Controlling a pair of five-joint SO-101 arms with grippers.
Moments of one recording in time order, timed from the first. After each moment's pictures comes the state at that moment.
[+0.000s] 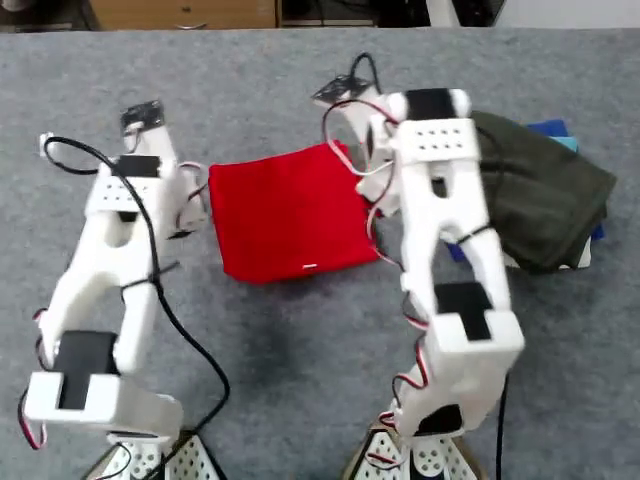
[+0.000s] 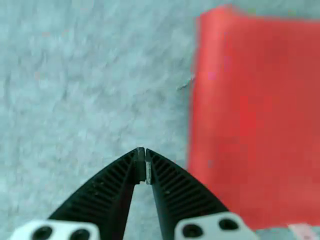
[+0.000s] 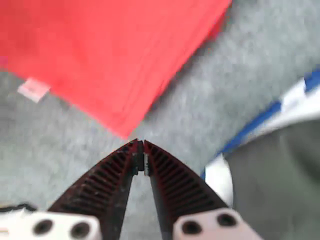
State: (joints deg) left arm -3.3 -0.4 17.8 67.6 10.3; right arm -8.3 16.3 -18.8 99.1 30.2
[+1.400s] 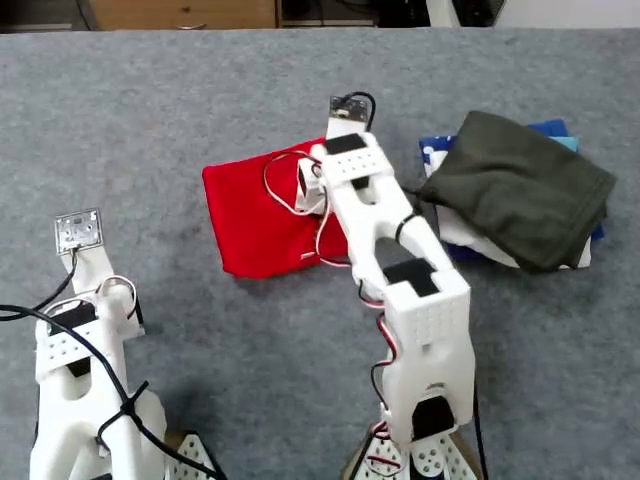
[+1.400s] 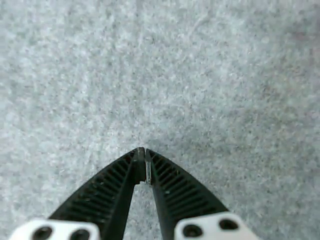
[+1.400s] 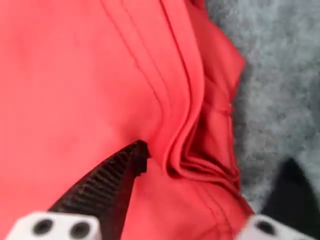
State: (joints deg) left arm -25.6 -43.7 76.0 40.3 -16.6; right arm -20.6 35.5 -11.4 69.2 -33.9
